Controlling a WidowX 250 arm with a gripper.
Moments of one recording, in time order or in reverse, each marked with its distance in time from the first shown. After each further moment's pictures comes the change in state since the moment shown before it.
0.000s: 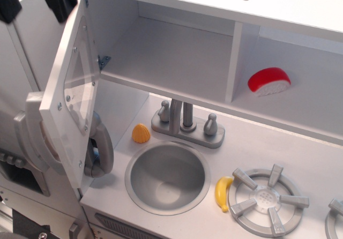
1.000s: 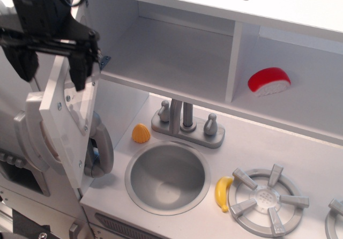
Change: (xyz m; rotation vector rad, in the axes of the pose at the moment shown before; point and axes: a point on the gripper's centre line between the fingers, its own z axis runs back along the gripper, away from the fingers) arm -0.016 0.000 -0.077 0.176 -0.002 -0.017
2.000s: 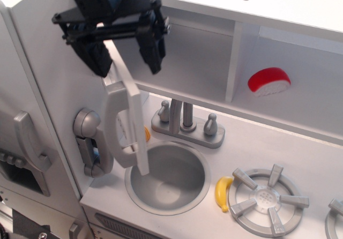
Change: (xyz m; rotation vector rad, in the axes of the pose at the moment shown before) arm 0.004 -0.075 0.036 -0.354 0.001 -0.010
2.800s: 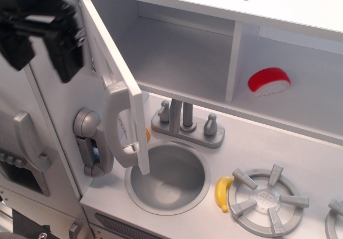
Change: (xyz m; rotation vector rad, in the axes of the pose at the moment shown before) arm -0.020 0.086 0.019 0.238 0.084 -0.150
